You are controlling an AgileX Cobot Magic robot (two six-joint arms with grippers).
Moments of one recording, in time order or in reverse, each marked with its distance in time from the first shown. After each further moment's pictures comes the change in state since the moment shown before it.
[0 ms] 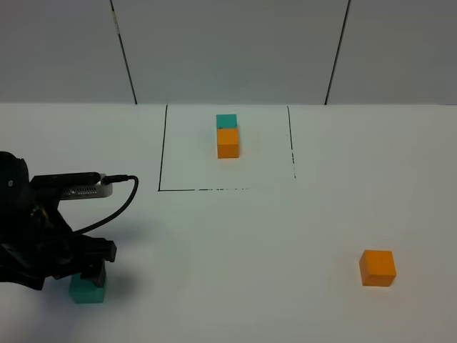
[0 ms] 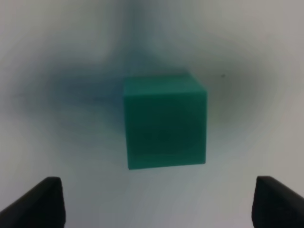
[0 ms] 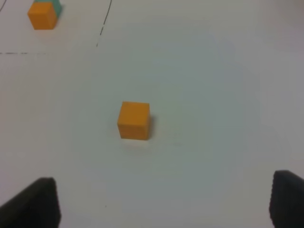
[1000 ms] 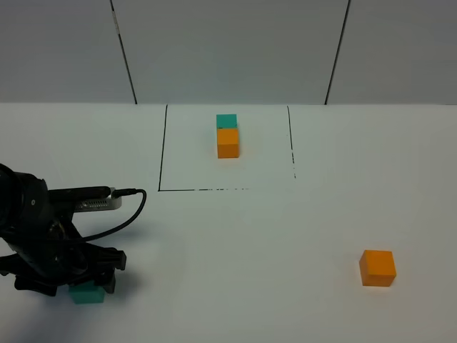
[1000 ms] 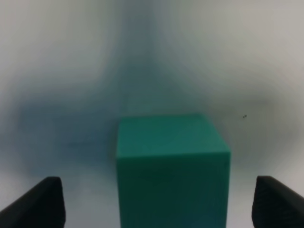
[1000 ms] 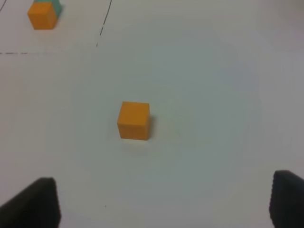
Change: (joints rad) left arm 0.000 0.114 0.040 -0.002 -0.174 -0.002; right arm 0.000 0.000 0.000 0.000 0.000 0.000
